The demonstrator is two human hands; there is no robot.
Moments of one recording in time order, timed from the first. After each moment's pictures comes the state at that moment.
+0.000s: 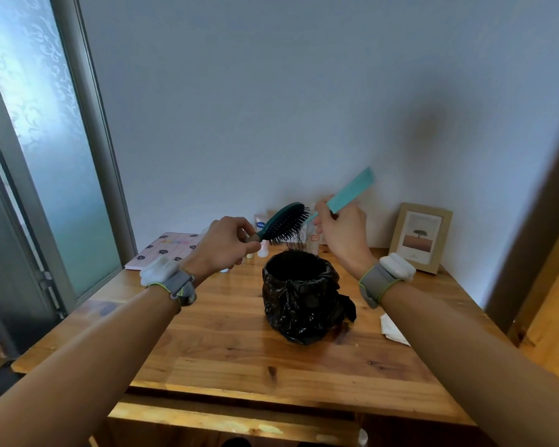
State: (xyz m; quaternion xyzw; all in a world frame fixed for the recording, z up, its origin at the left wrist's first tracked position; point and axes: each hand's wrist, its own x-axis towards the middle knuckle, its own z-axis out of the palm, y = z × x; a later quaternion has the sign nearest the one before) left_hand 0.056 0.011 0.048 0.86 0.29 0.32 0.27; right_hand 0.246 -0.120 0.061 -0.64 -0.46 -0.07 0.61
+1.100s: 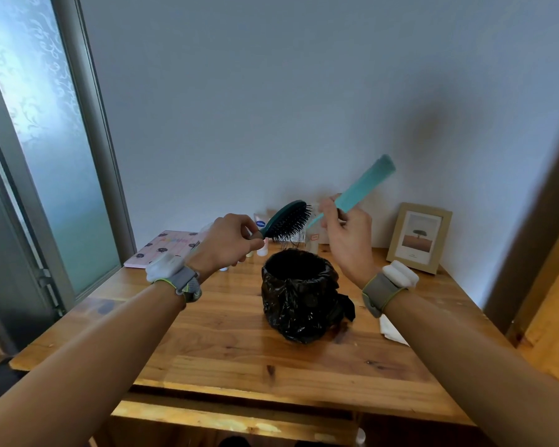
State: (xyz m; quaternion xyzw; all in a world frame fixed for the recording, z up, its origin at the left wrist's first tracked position) left_hand 0.064 0.011 0.048 0.86 0.28 0.32 0.27; right_hand 0.238 -0.134 0.053 -0.57 -0.48 -0.10 0.65
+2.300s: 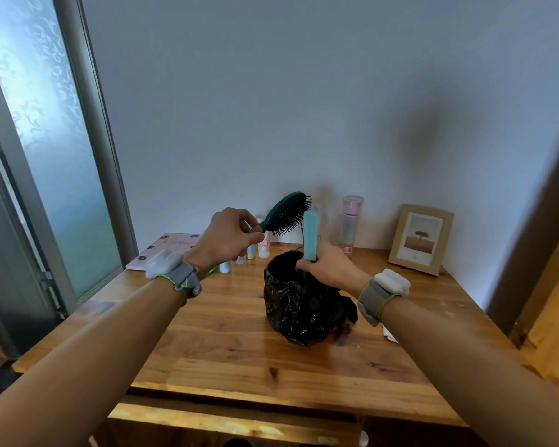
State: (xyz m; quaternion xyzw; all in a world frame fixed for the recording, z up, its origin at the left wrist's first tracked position) left_hand 0.061 0.011 0.060 0.85 0.27 0.35 0.28; right_hand 0.244 -0.119 0.023 -0.79 -0.52 0.09 0.31
